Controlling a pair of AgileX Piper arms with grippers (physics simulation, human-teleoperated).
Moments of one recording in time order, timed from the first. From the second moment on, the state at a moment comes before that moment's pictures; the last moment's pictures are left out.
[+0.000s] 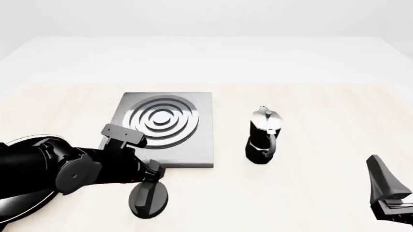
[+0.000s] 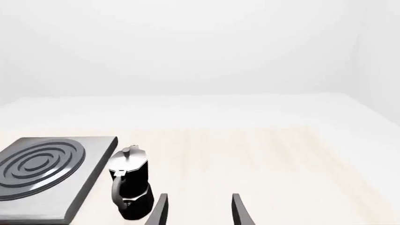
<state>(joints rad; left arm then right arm) -0.53 1.40 -0.57 0.16 -0.17 0.00 0.07 0.00 -0.05 0.02</state>
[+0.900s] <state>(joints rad) -0.55 1.50 -0.50 0.05 -0.26 0.00 0.12 0.00 -0.09 0.02</state>
